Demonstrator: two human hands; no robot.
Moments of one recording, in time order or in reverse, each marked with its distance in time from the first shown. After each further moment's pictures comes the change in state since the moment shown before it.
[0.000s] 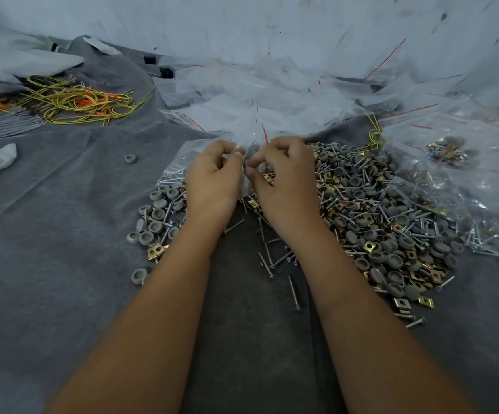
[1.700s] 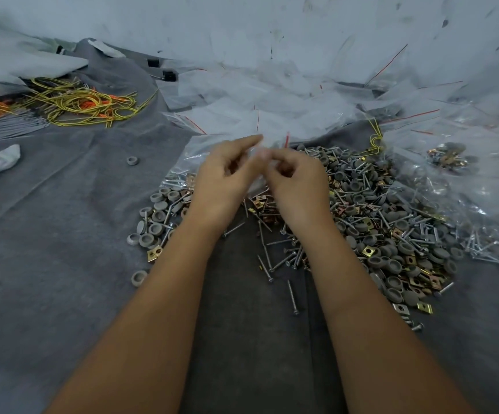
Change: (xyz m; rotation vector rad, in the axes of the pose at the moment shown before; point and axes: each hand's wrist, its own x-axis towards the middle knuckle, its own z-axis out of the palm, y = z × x) left_hand -0.004 0.006 -0.007 -0.057 -0.273 0.184; right_hand 0.007 0.000 -0.015 0.303 -0.051 0.264
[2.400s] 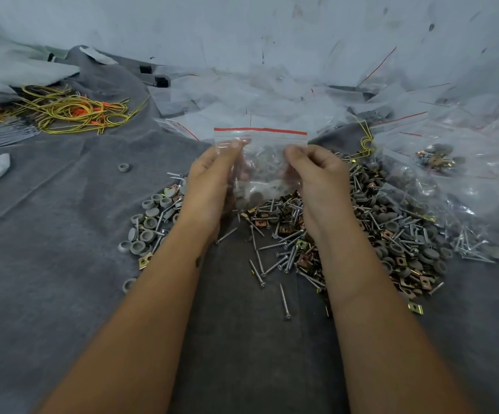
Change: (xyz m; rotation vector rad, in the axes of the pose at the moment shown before) left_hand 0.004 0.002 0.007 -0.461 0.084 -0.269; right_hand 0.009 0.004 -0.028 0.644 0.088 0.255
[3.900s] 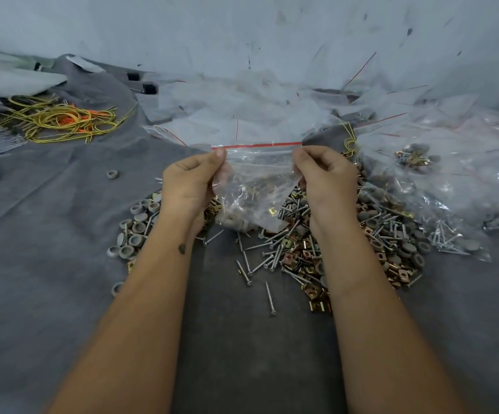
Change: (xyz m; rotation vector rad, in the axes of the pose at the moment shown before) left_hand 0.015 -0.001 -0.005 -0.019 0.109 -0.020; right_hand -0.001 -0.009 -0.022 -0.153 0.173 -0.122
